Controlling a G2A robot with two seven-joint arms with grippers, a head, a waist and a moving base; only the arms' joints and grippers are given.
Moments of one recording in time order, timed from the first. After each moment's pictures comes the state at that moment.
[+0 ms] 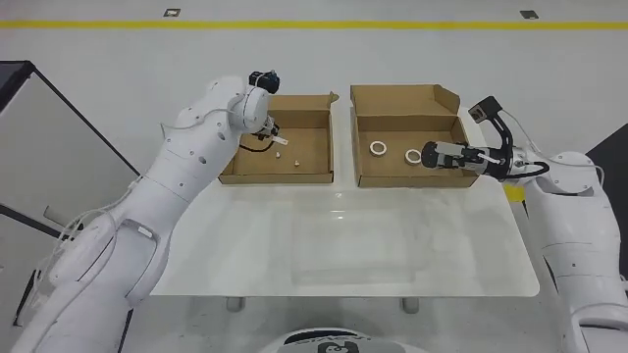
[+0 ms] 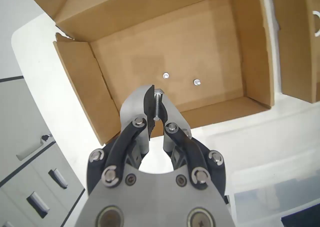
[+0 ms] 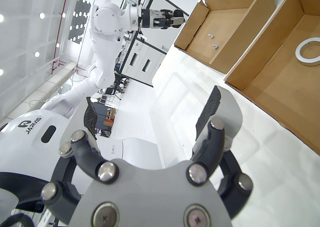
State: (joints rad) left arm 0.54 -1.32 -0.70 -0.99 0.84 0.22 -1.25; right arm -1.21 -1.01 1.54 -1.28 0.41 -0.40 1.42
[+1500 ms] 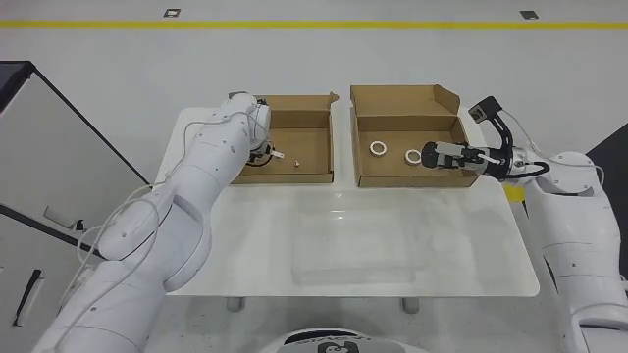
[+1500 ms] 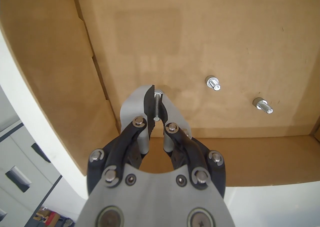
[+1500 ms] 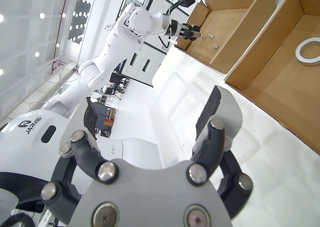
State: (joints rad) left arm 0.43 -1.55 -0.58 -0.34 0.76 0.15 -1.07; right arm -1.21 -1.01 1.54 -1.28 0.41 -0.40 1.42
